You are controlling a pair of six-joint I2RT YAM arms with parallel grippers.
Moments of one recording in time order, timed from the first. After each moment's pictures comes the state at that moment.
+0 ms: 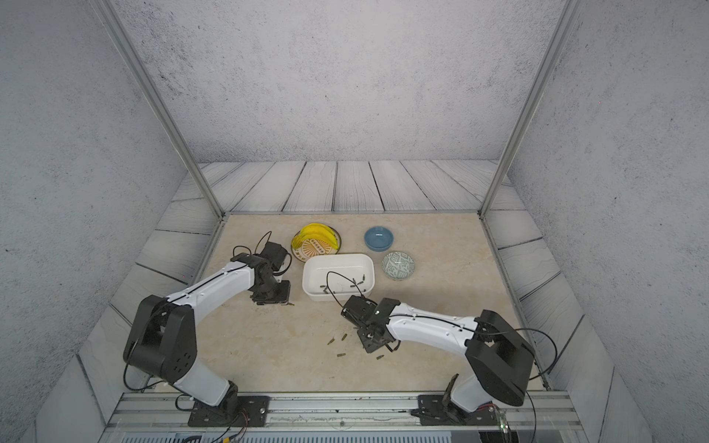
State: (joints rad) left arm -0.36 1.60 1.09 -0.89 -0.03 -0.32; right arm 0.99 1.49 0.97 -0.86 0.21 0.45
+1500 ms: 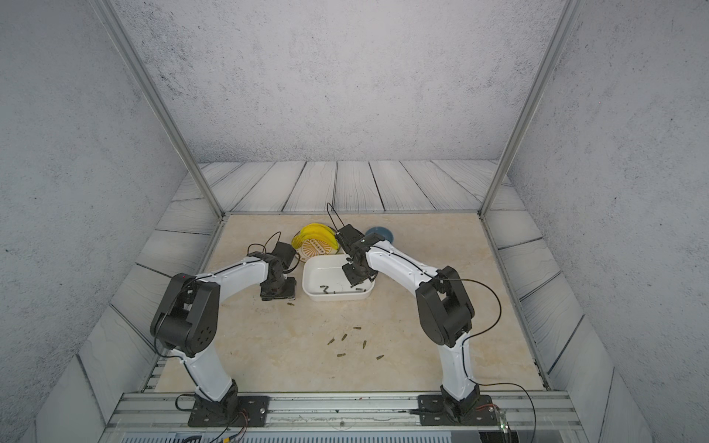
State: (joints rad) left arm -0.35 1.81 1.14 -0.76 -0.13 -0.38; right arm 0.69 1.98 1.67 -0.94 0.12 0.12
